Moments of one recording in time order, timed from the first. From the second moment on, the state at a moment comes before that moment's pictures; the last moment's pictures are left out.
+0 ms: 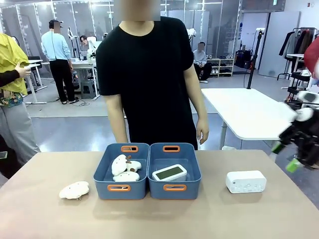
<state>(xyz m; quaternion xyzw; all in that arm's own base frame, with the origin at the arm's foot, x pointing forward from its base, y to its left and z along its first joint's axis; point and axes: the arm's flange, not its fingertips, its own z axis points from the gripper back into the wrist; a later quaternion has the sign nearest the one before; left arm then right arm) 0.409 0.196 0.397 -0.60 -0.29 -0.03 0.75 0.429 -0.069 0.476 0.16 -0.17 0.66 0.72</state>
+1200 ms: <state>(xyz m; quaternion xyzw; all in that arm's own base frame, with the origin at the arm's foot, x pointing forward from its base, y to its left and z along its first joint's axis) 0.409 0.196 0.397 -0.60 -0.29 -0.03 0.75 0.527 0.023 0.349 0.07 -0.08 0.71 0.69</state>
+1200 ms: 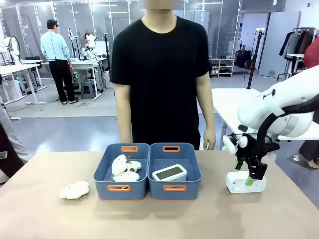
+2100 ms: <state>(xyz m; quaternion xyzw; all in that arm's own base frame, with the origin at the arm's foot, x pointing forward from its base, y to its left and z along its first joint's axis) 0.409 0.196 0.397 -0.60 -0.29 -0.03 0.75 0.525 0.030 0.308 0.04 -0.07 0.71 0.70</state>
